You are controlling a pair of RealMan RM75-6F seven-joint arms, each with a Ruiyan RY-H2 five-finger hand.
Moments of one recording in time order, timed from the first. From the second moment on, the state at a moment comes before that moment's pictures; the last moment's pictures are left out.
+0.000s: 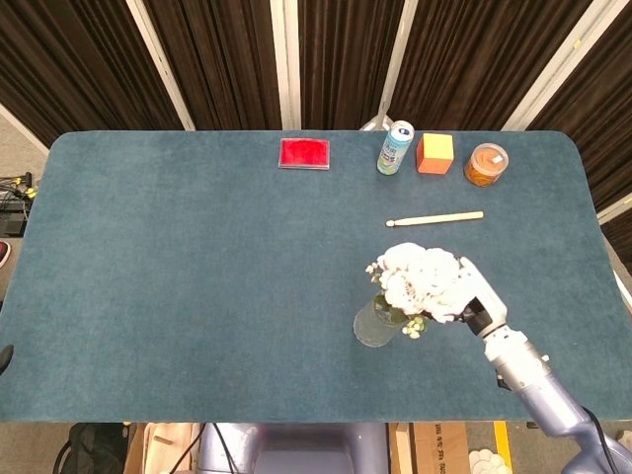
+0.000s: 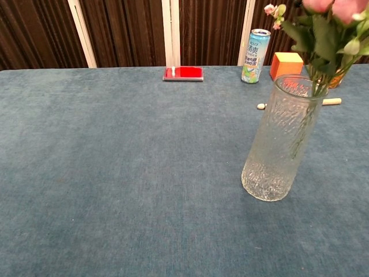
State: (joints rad) left arm 0.07 -1.06 -0.07 -1.68 1.52 1.70 0.00; right arm 0.36 -0.96 0.40 -2.05 -1.44 0.87 1.09
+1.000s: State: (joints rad) left arm 0.07 -1.05 -0.07 -1.69 1.51 1.70 -0.01; right arm 0.27 -0.73 0.24 -1.78 -1.54 1.13 0.91
